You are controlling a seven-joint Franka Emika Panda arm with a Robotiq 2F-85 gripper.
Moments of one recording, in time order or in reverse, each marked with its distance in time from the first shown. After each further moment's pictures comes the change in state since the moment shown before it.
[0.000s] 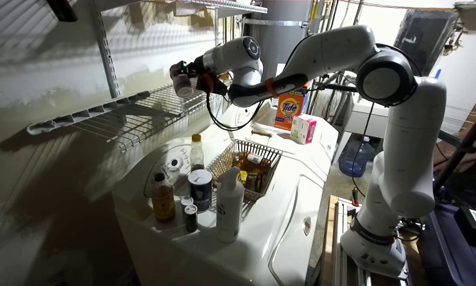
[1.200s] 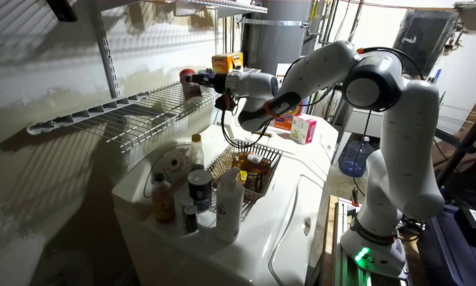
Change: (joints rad) arm 0.252 0.089 -0.393 -0.254 0.272 0.692 -0.221
